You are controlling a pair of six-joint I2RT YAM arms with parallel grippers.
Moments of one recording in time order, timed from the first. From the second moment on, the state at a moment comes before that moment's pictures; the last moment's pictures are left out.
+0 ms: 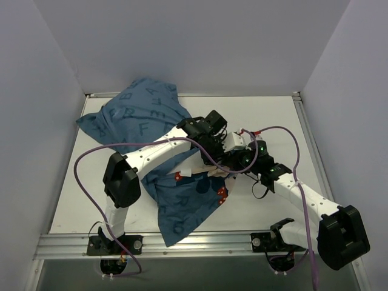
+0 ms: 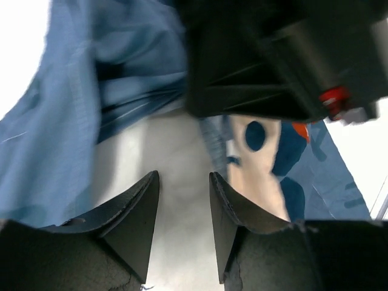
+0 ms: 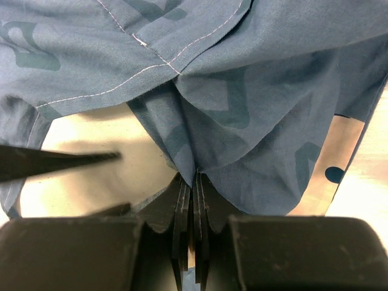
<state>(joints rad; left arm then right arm) -0.90 2.01 1.91 -0.95 0.22 0.48 0.41 1.13 0.58 -0.07 -0.15 0.86</state>
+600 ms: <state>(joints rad) -0.91 2.00 1.82 -0.86 0.03 0.55 0.37 1.13 0.63 -0.12 -0.12 0.86</state>
